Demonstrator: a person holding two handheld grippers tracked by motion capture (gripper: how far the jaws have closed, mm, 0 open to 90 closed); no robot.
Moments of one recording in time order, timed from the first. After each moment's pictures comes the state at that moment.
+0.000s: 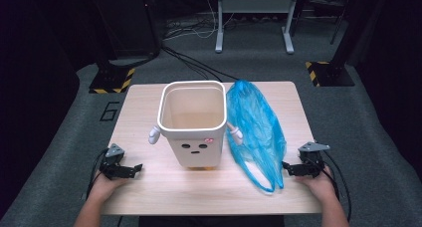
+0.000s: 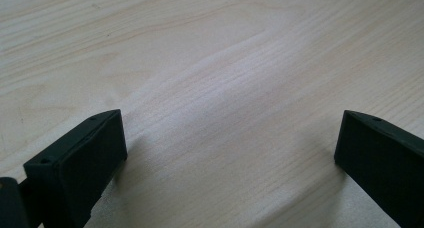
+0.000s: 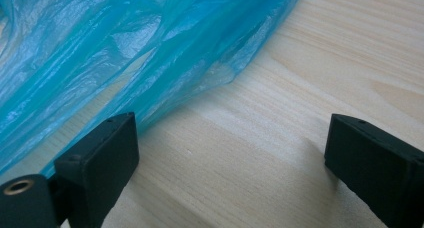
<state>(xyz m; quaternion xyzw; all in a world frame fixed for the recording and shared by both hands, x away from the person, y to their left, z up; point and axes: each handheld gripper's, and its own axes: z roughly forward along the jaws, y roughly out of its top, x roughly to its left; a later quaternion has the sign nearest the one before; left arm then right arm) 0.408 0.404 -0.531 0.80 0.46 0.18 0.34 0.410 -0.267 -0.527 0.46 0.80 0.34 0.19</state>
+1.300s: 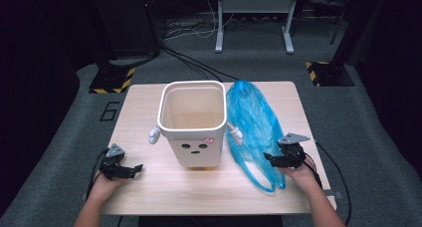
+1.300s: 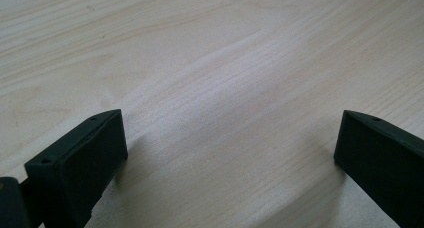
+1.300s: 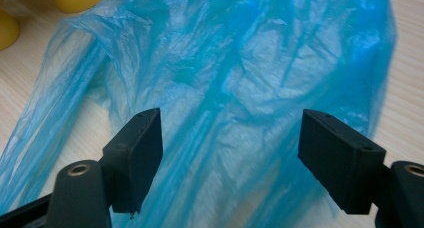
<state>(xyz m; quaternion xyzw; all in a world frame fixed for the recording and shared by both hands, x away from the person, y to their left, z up) 0.408 0.404 -0.531 0.81 0.45 0.18 0.34 0.425 -0.202 -0.496 0.39 0.82 0.37 0.20</state>
